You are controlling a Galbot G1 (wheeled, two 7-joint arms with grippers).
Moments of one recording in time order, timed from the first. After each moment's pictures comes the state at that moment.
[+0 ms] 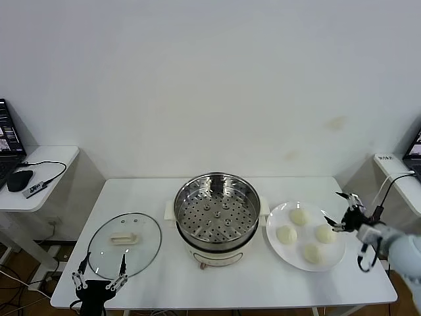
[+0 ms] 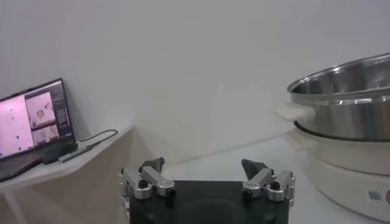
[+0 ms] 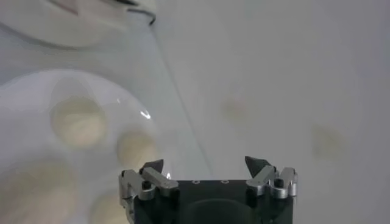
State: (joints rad) left arm 1.88 -1.37 -0.66 -2.18 0.07 -0.05 -0.15; right arm -1.07 0.59 0.45 1.69 -0.24 -0.11 -0.57
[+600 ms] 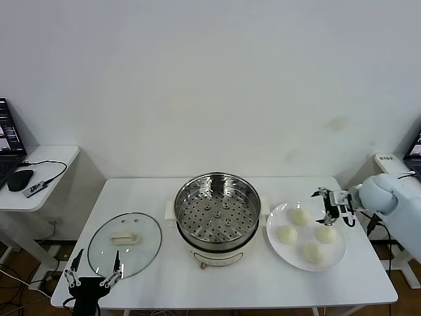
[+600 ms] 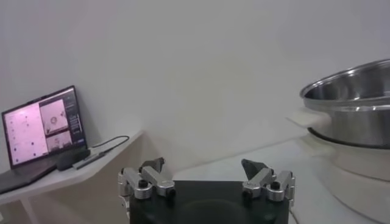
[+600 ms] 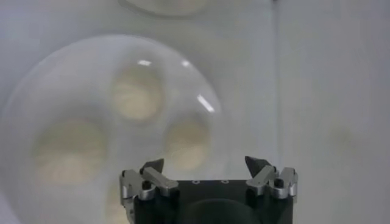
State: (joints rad) left arm 1.87 -1.38 -0.69 -2.20 0.08 -0.03 -0.15; right arm -0.23 0.55 -0.47 1.33 -0.20 -0.09 -0.96
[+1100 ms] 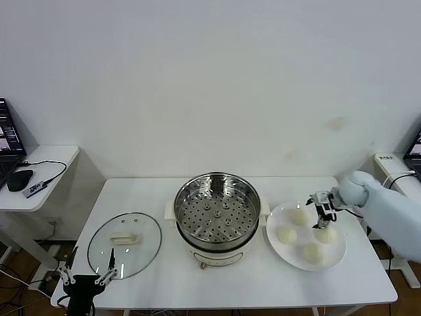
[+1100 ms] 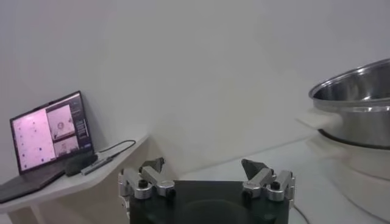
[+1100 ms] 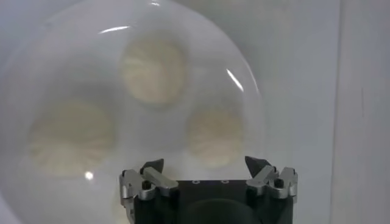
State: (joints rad) left arm 1.87 -1.38 -0.72 -2.21 0.08 -0.02 -0.14; right arm -0.11 0.73 -0.63 1.07 -0.24 -0.07 -0.98
